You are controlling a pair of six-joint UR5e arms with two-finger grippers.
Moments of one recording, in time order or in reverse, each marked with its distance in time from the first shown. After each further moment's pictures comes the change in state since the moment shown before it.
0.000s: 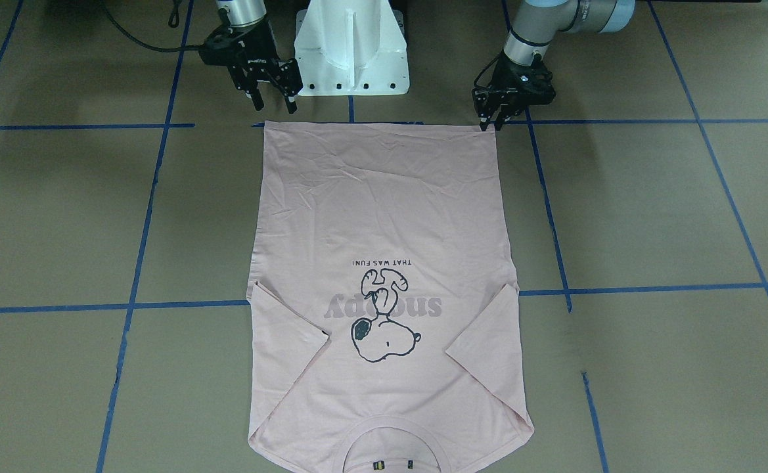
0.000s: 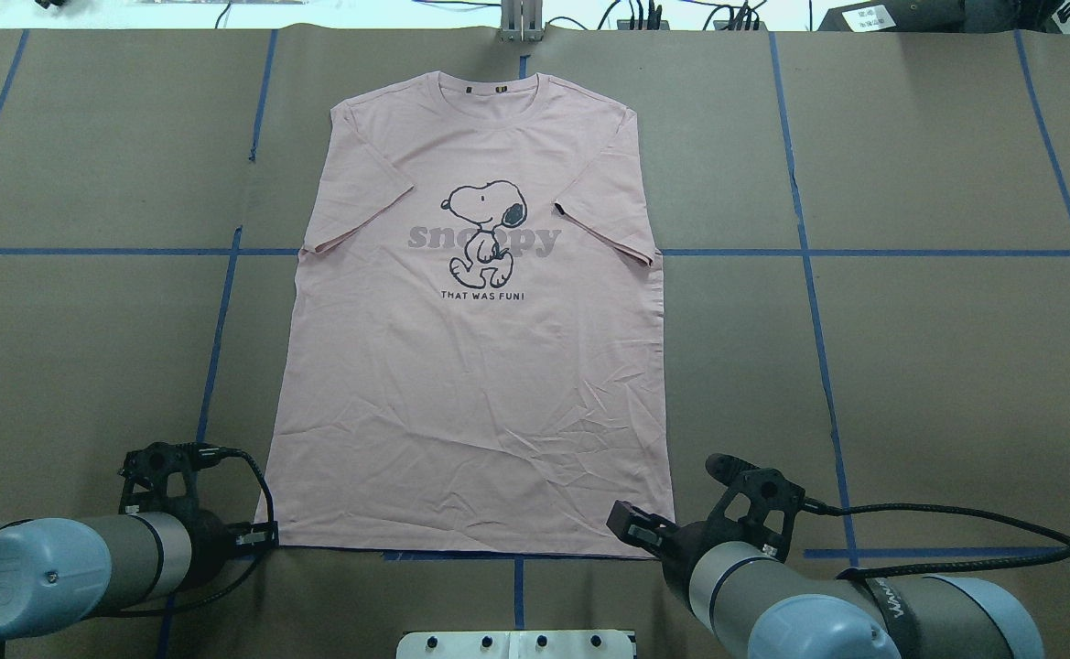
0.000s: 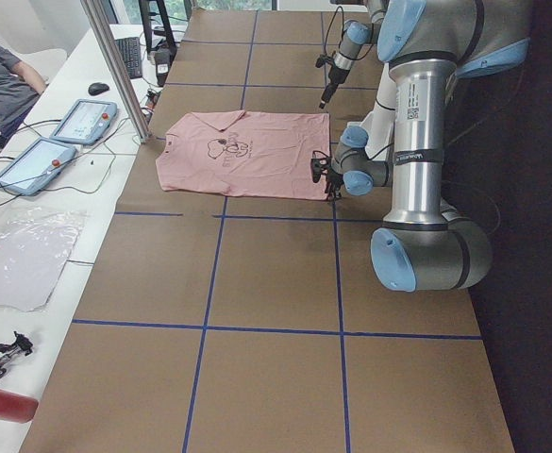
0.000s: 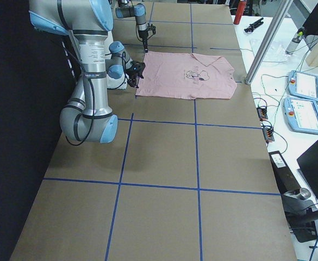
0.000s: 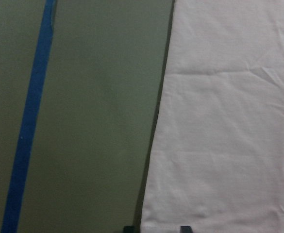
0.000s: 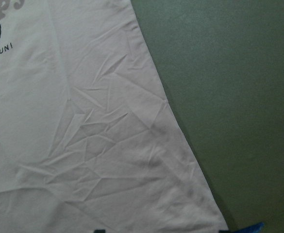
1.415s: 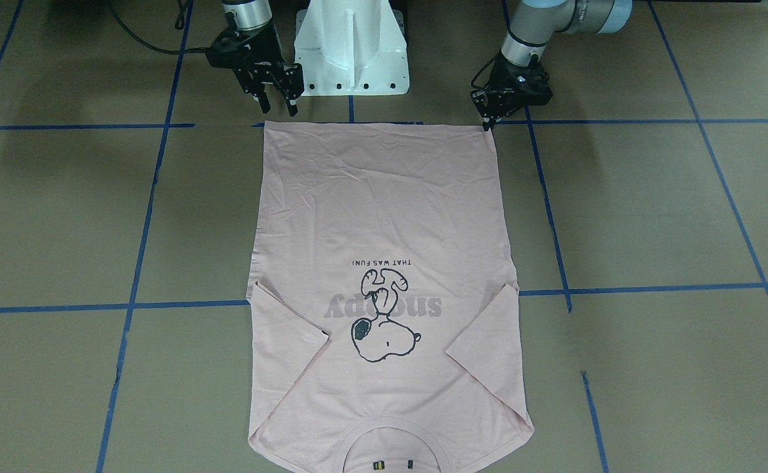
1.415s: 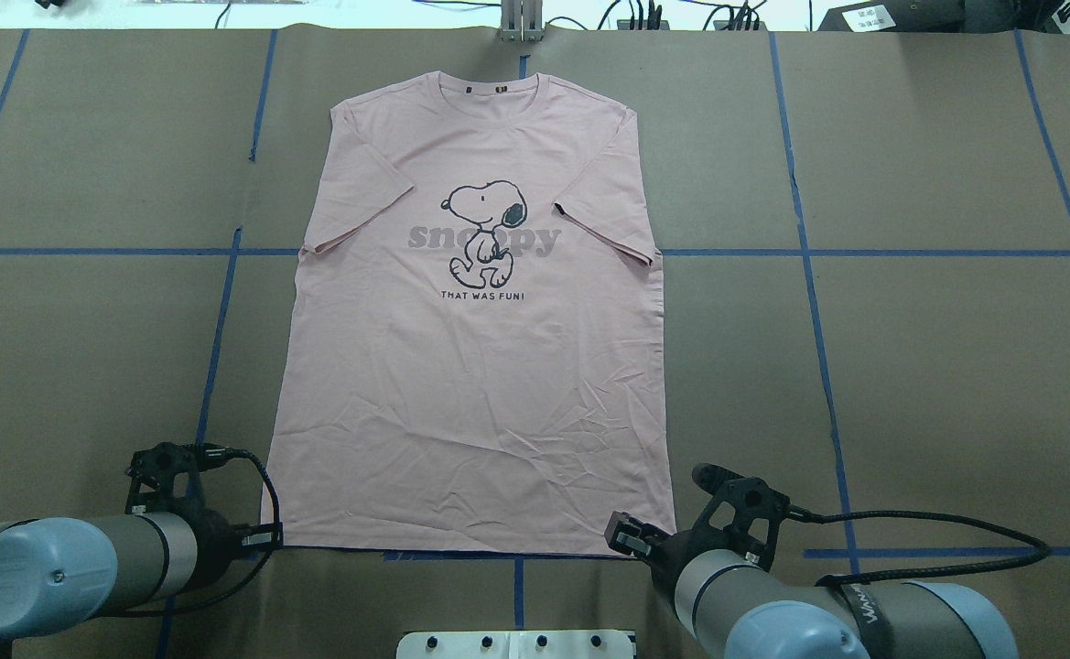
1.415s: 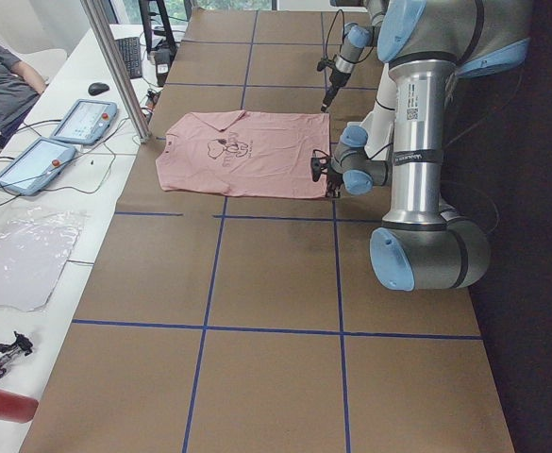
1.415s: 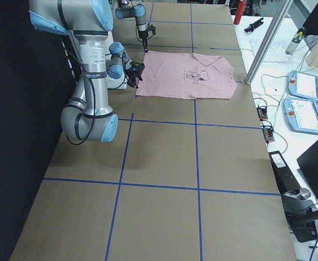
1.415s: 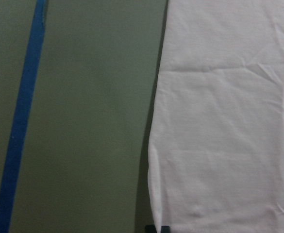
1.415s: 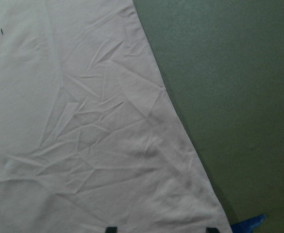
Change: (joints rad) left arm 0.000 -0.011 0.003 0.000 -0.005 0.011; right arm -0.012 0.035 -0.055 -0.021 0.006 0.002
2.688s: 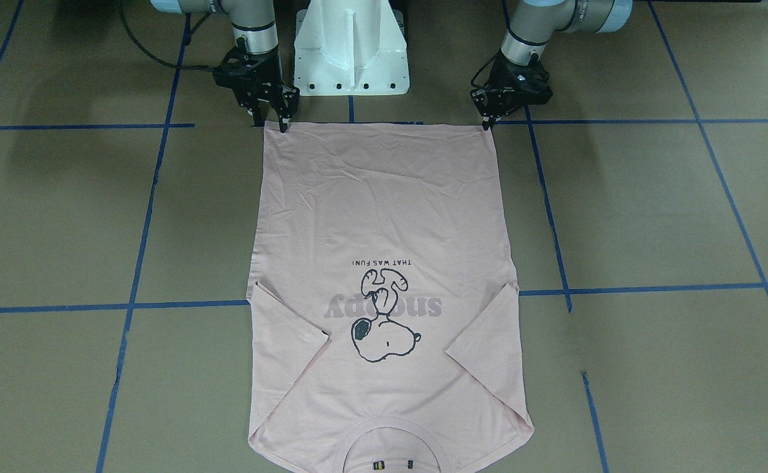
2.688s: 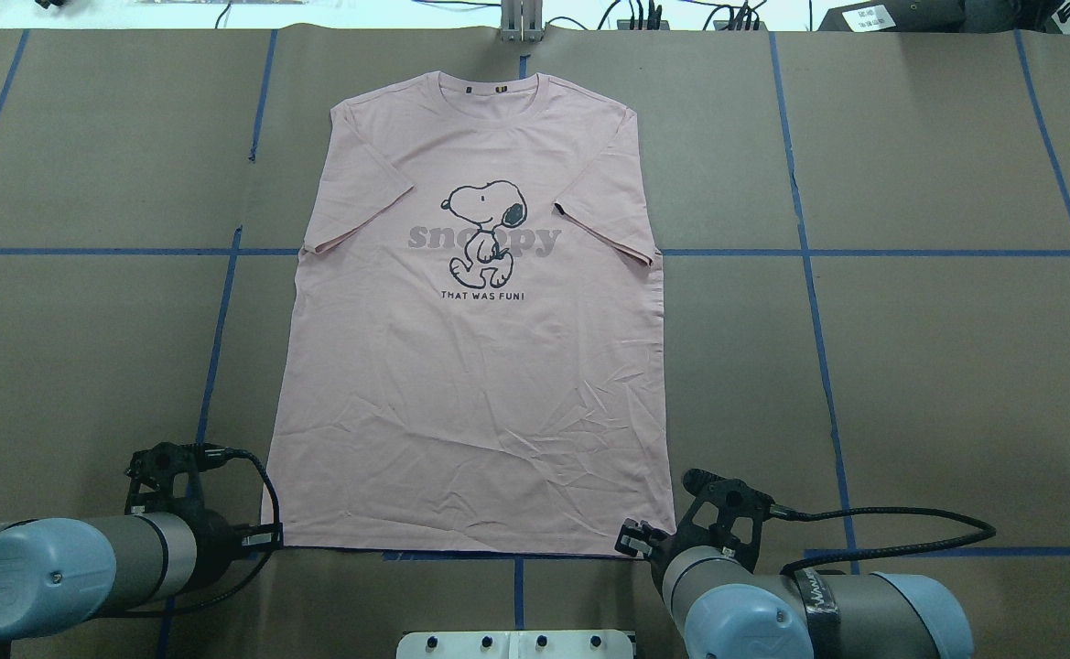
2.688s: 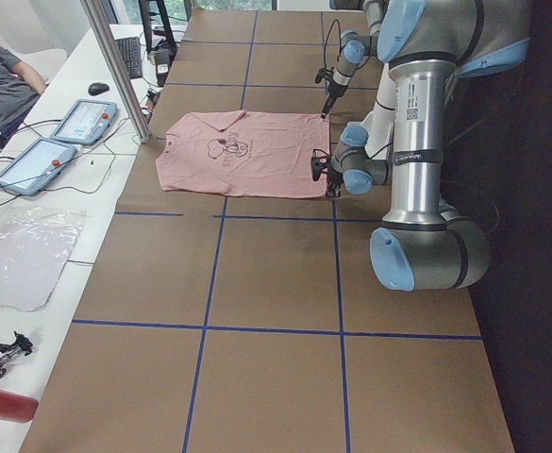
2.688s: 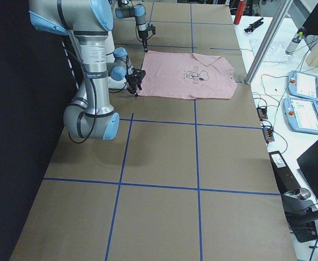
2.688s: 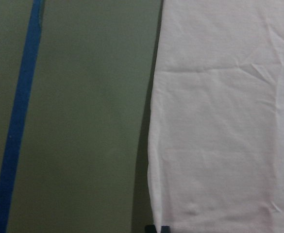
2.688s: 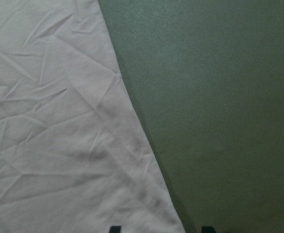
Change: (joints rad) left arm 0.001 0.001 -0.004 0.000 0.002 0.000; right arm 0.016 0.031 -0.072 -0.105 0.058 -0.016
